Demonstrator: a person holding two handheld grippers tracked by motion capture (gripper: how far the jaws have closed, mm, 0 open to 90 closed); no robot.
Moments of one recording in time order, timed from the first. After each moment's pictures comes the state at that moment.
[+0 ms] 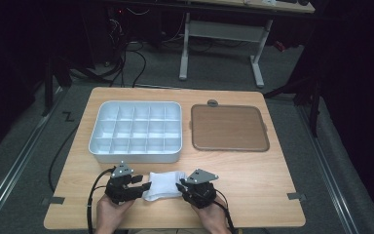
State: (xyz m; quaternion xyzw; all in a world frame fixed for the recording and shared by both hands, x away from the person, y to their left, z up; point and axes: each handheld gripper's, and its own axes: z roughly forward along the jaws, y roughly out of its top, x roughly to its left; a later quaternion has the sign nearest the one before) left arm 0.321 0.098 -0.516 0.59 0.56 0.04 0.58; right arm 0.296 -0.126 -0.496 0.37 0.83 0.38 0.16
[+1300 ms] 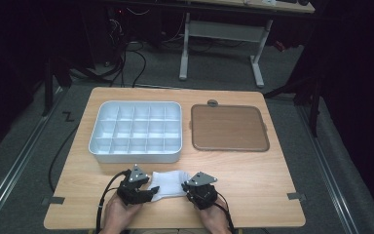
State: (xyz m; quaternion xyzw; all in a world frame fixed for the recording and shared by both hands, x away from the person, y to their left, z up) left arm 0.322 0.069 -0.534 0.65 0.53 0.08 0.54; right arm 0.298 -0.137 -0.523 0.38 0.84 0.35 0.18
